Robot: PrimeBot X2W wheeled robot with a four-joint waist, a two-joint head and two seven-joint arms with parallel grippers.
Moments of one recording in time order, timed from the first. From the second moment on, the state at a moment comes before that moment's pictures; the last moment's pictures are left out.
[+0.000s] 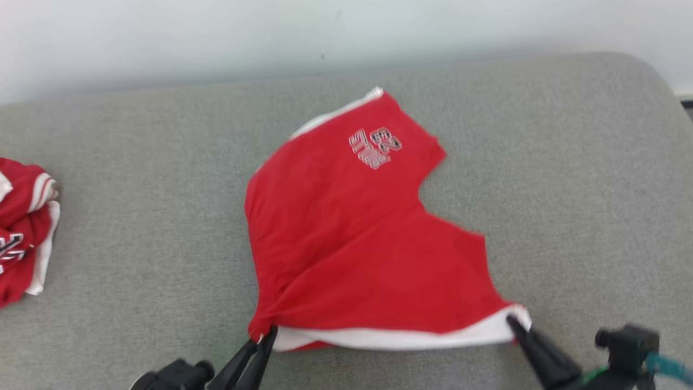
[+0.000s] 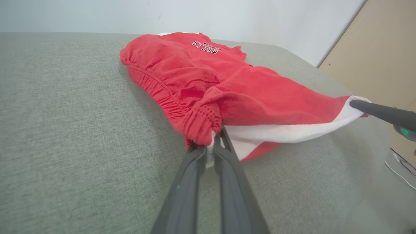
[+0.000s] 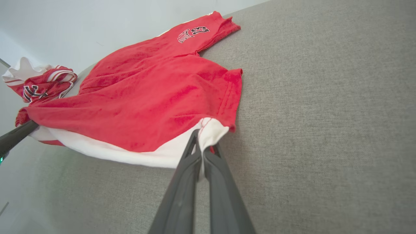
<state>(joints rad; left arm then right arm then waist) -0.17 0.46 -0.67 0.10 -0.67 -0.01 -0.26 -0.12 -0.59 0.59 0.15 0.89 0.13 -0.20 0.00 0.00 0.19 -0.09</state>
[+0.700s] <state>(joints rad) -0.13 0.41 -0.64 0.06 -0.58 -0.07 -0.26 -0.03 -0.46 0.25 -0.01 0.78 0.13 0.01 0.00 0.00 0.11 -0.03</state>
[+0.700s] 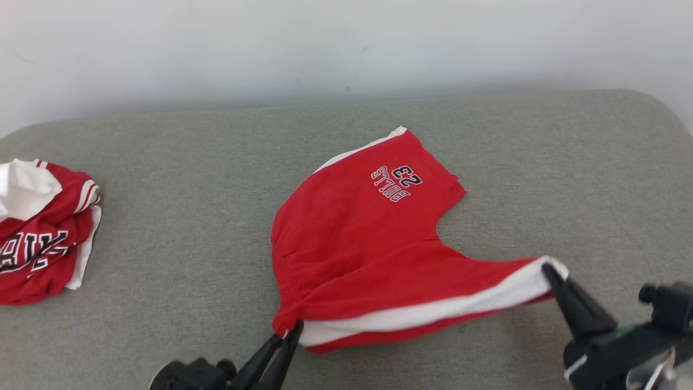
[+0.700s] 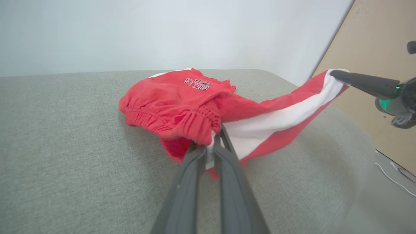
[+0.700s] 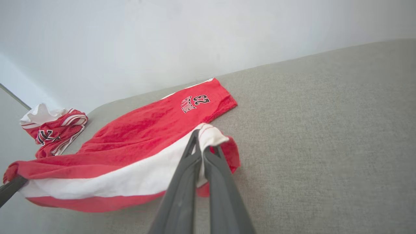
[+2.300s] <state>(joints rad) -0.76 0.11 -0.57 0.57 -0.53 -0.13 -0.26 -1.12 -0.40 0.65 0.99 0.82 0.13 -0.11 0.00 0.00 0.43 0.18</state>
